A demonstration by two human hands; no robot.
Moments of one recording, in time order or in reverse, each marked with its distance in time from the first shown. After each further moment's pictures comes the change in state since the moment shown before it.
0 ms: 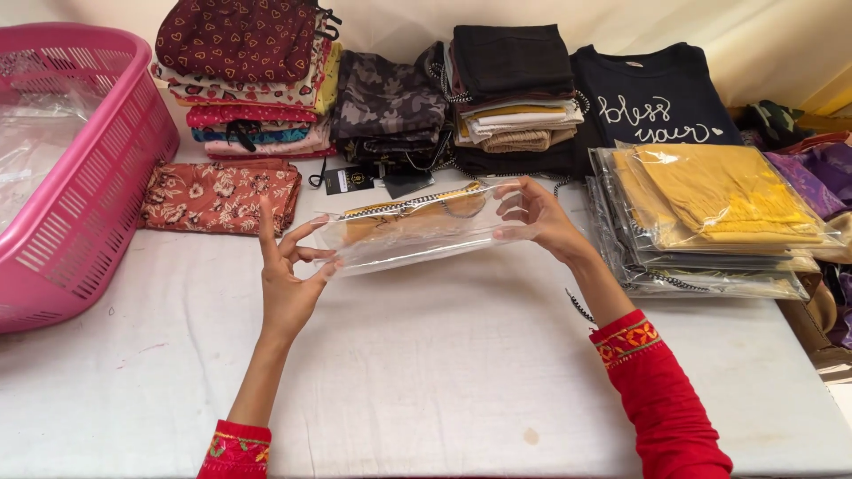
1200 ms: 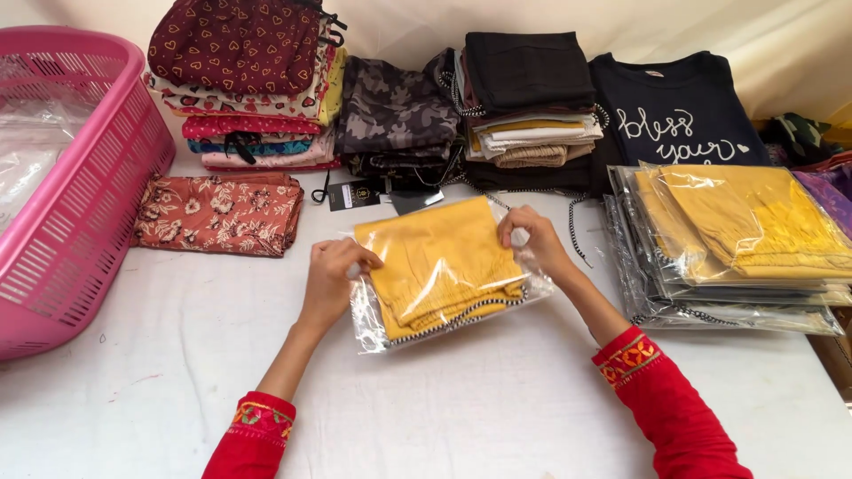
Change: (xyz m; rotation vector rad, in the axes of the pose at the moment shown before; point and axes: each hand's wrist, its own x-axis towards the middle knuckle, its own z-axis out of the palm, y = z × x) left_hand 0.047 -0.076 0.037 0.321 -0.161 0.065; right_hand 0.032 0.055 0.001 -0.446 0.029 -0.225
